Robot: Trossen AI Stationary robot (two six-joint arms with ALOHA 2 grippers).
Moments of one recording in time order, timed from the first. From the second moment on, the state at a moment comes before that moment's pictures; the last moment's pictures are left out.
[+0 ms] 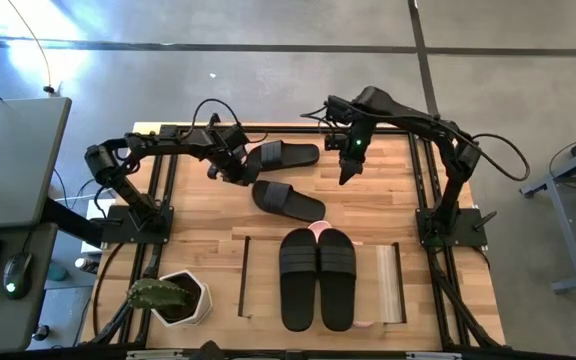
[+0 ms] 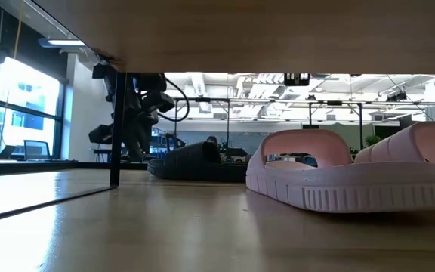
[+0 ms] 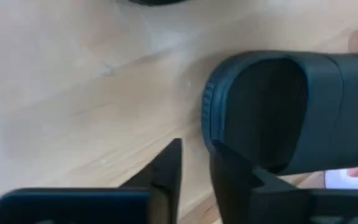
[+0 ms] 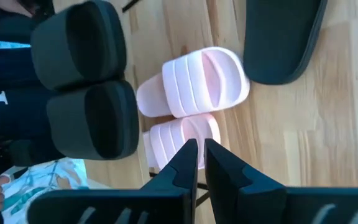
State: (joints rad) left arm 0.75 1.62 0.90 -0.57 0.38 -0.66; right arm -0.56 1.82 1.72 -1.56 -0.76 -0.35
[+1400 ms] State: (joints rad) left arm 0.71 1.72 0.66 0.04 0.55 -0.92; right arm -0.56 1.79 1.72 -1.49 -0.76 -0.34
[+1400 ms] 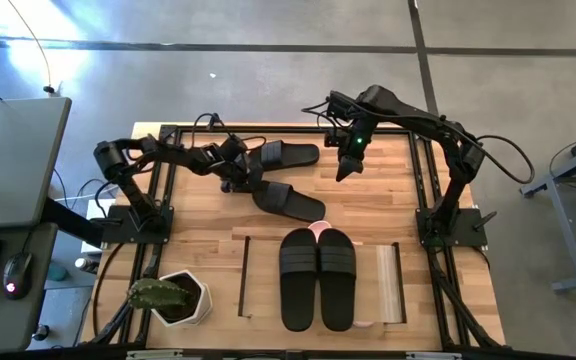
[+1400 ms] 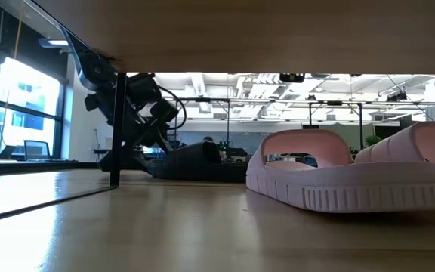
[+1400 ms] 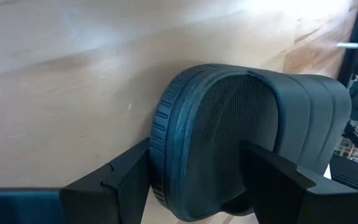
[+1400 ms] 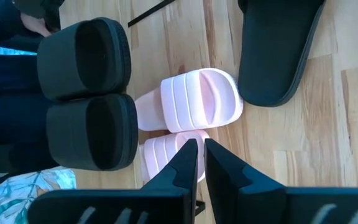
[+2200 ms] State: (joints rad) left arm 0.71 1.72 0.65 0.06 0.54 -0.92; right arm -0.56 1.79 1.72 -1.48 -0.77 -0.35
